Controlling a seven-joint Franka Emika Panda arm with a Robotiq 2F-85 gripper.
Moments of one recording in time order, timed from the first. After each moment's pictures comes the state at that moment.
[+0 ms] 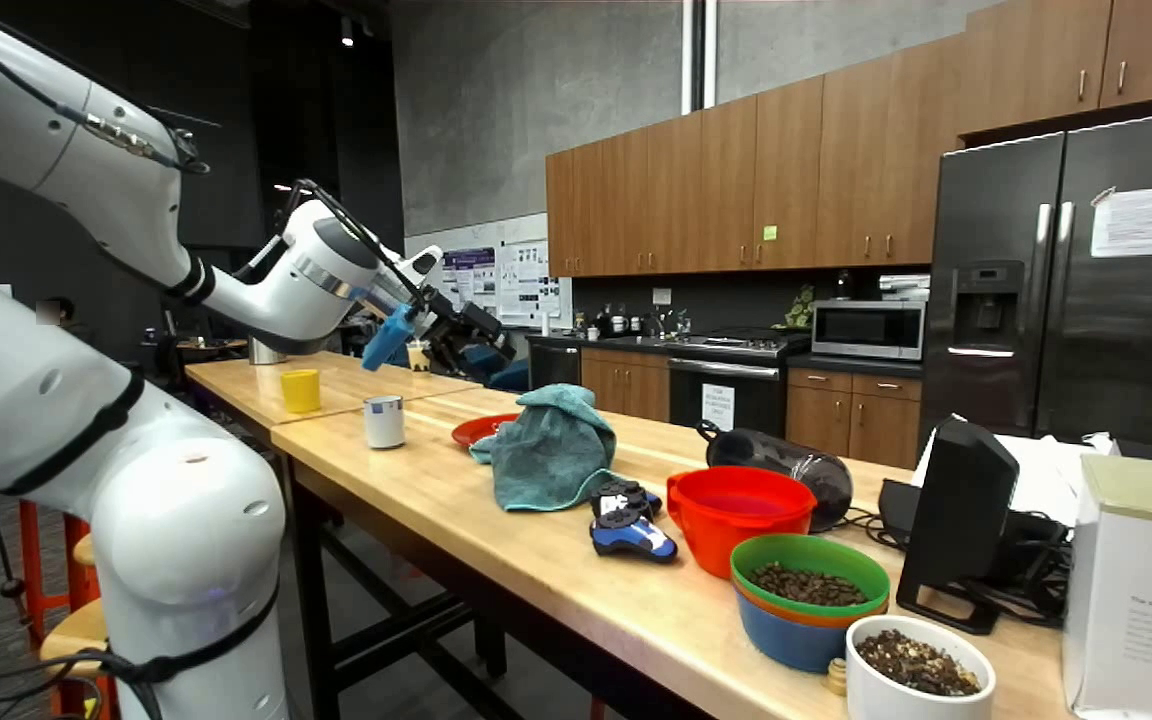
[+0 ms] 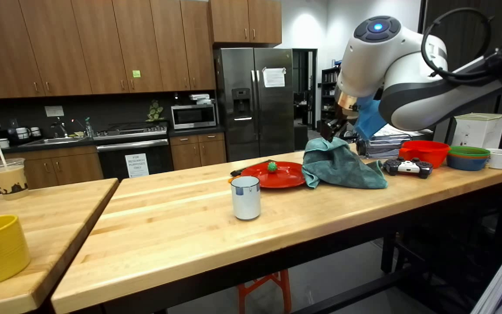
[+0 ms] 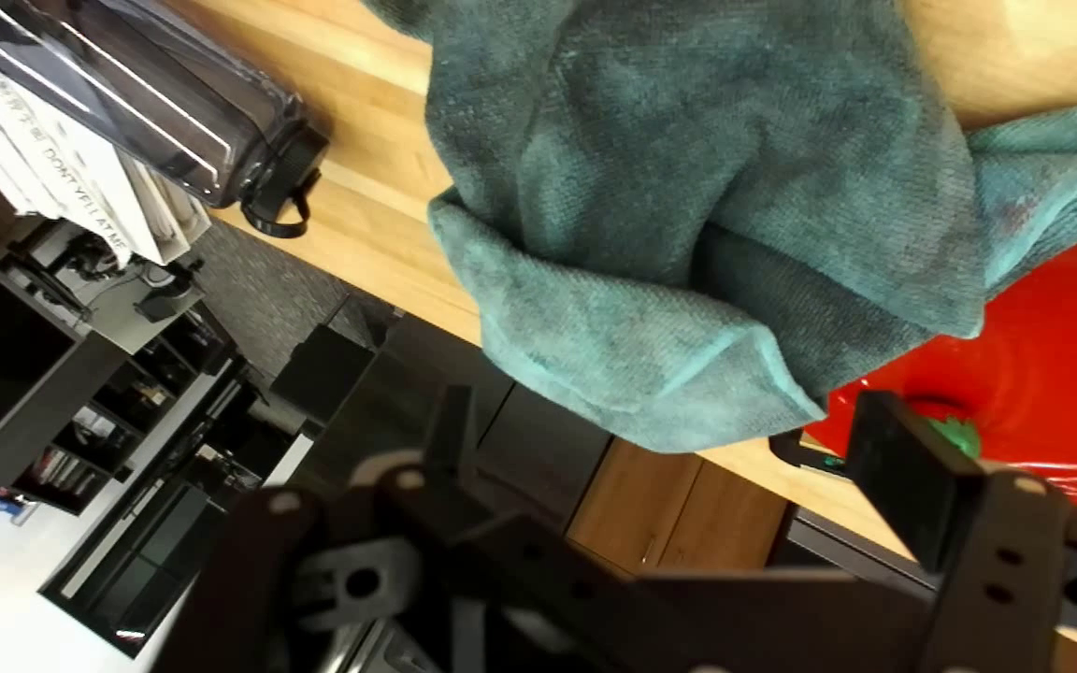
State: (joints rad) arm -0.28 -0.77 0.56 -2.68 -0.50 2.47 0.65
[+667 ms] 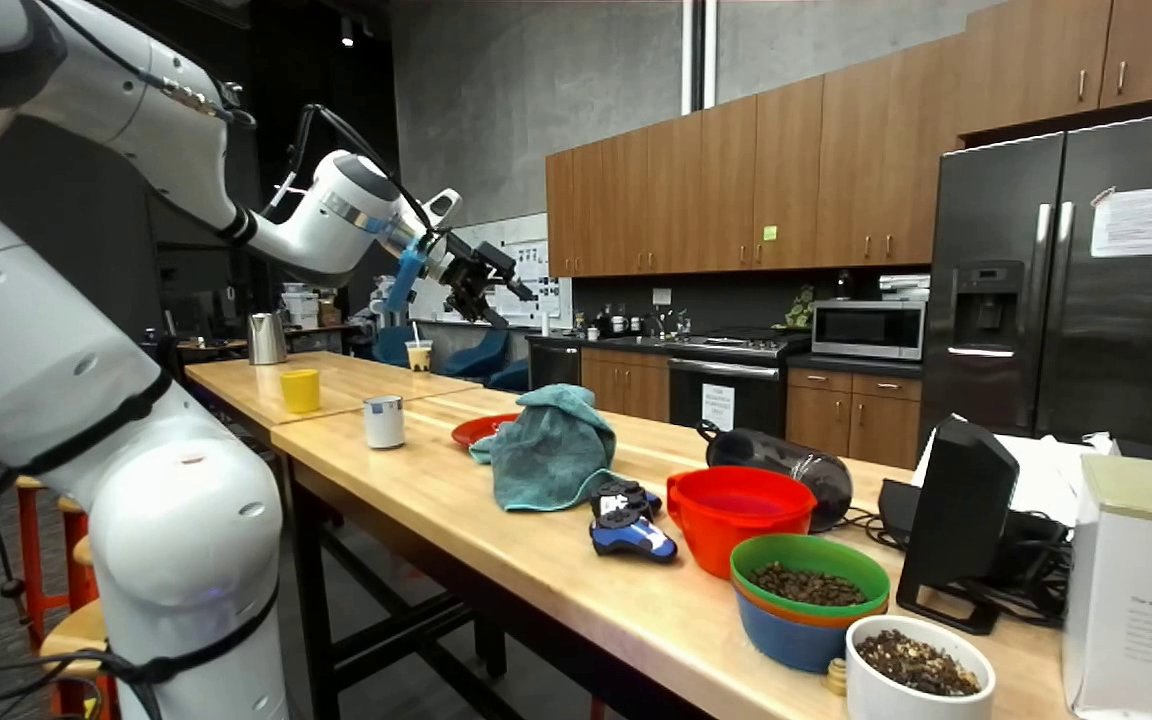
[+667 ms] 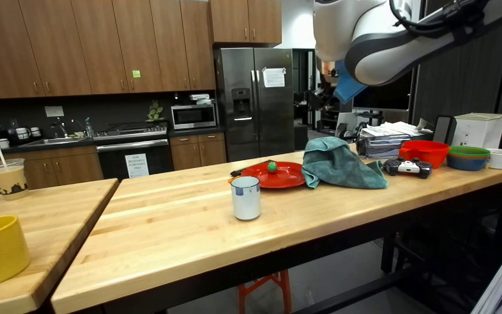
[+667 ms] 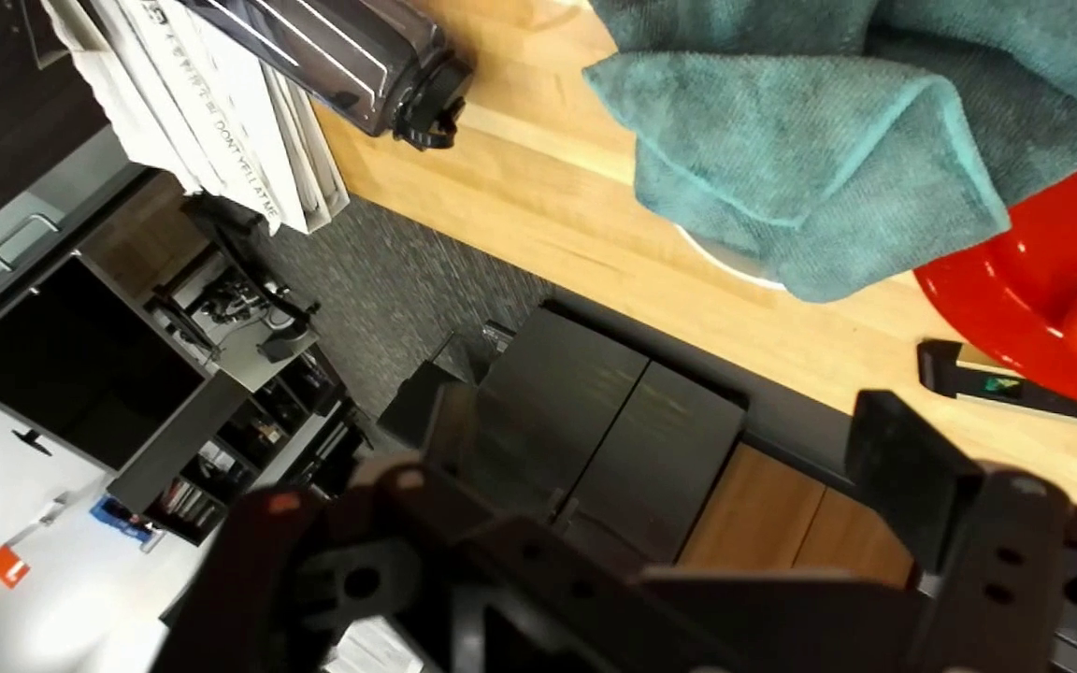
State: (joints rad) arm -0.30 -0.60 0.54 -2.35 -0.60 2.15 0.67
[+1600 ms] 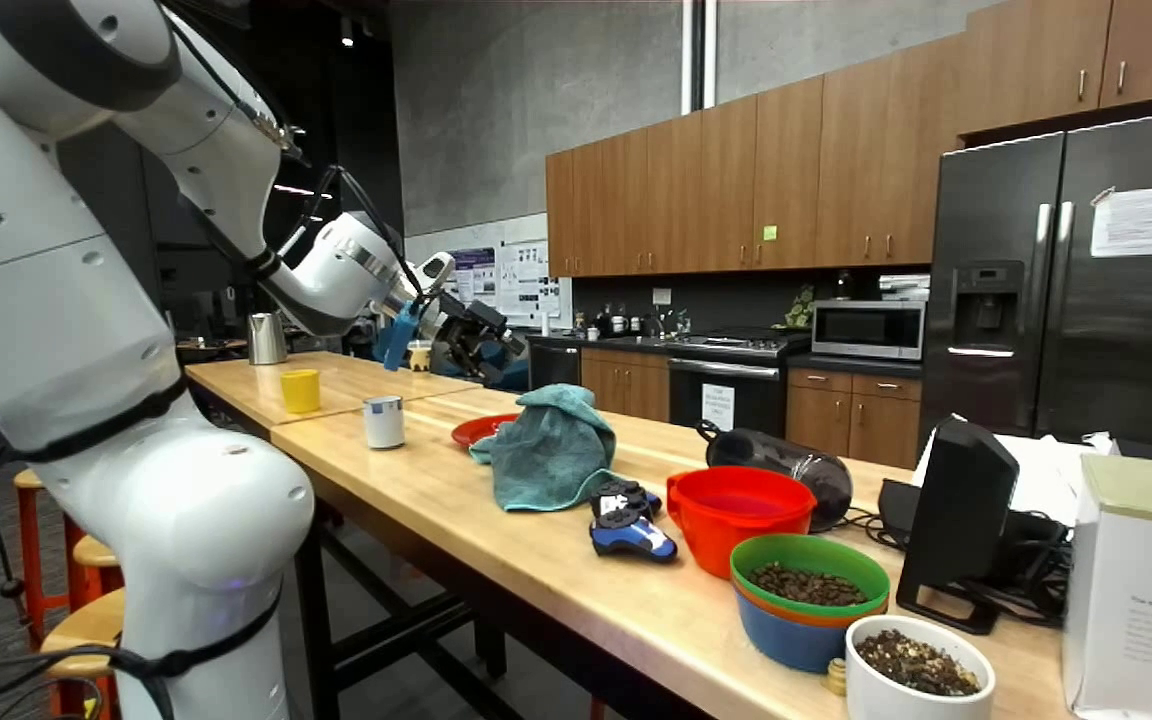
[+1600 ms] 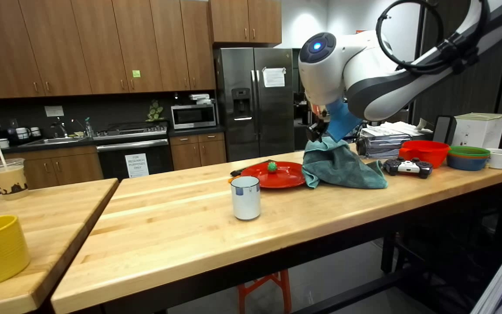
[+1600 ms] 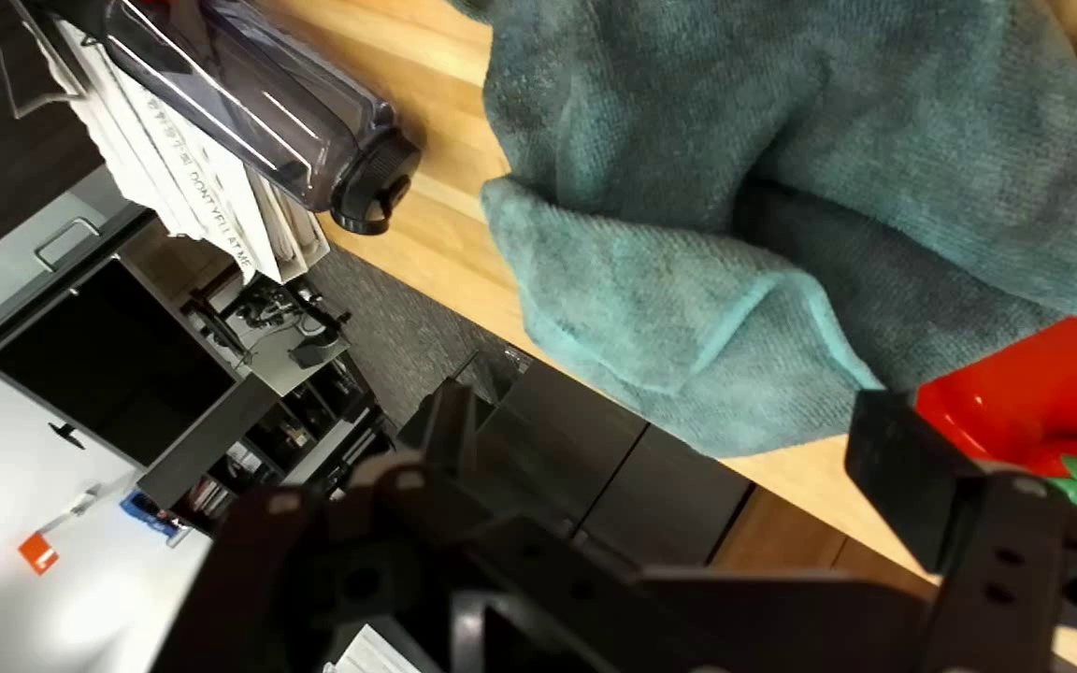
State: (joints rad) arm -0.04 -0.41 0.43 -2.42 -0.87 2.08 1.00
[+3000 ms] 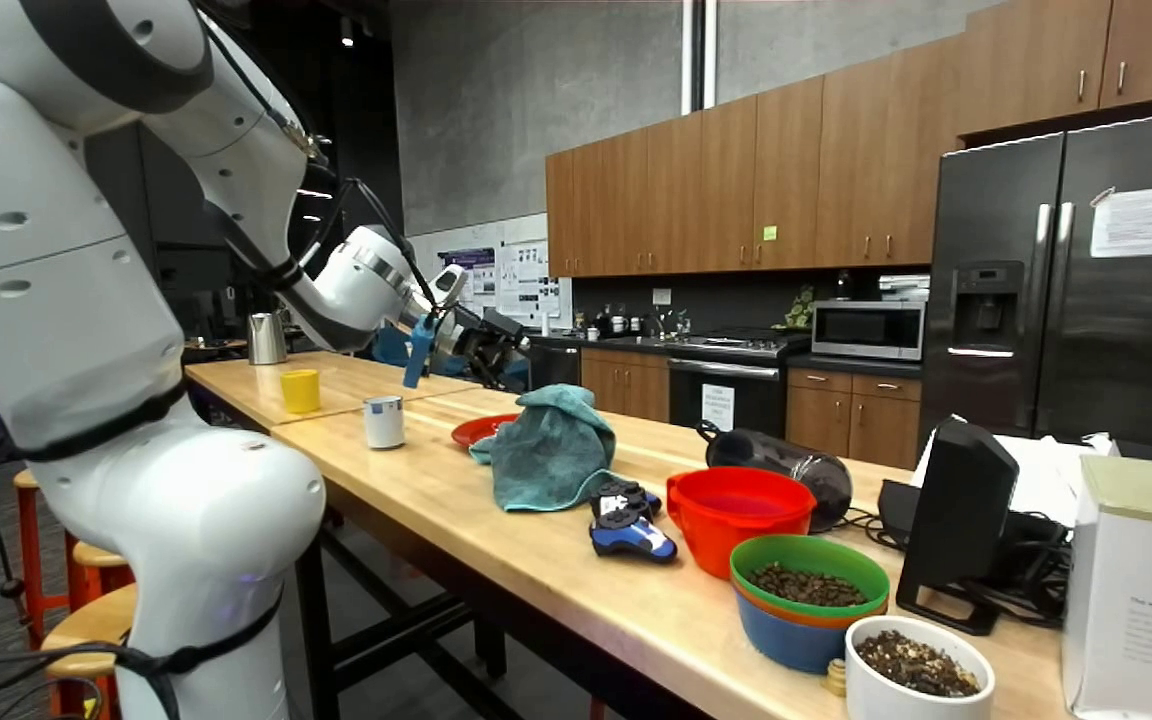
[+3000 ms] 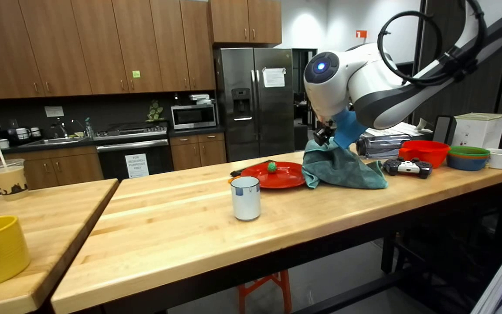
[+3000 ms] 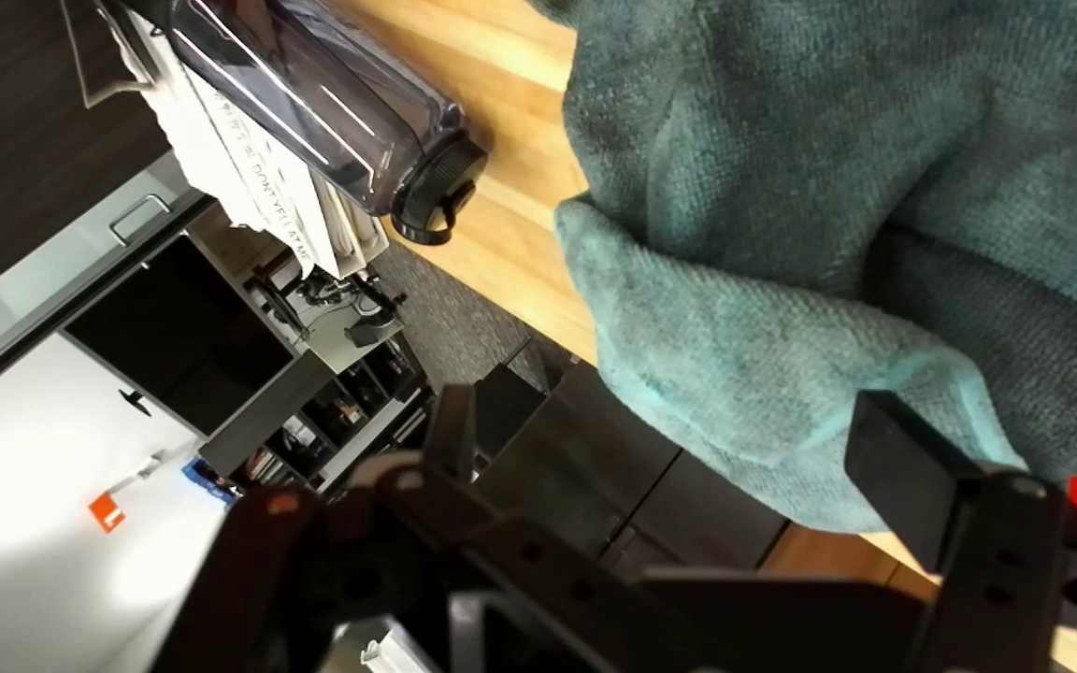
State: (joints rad) arm 0.08 -0.37 0.28 -2.46 -1.04 2.04 1.09
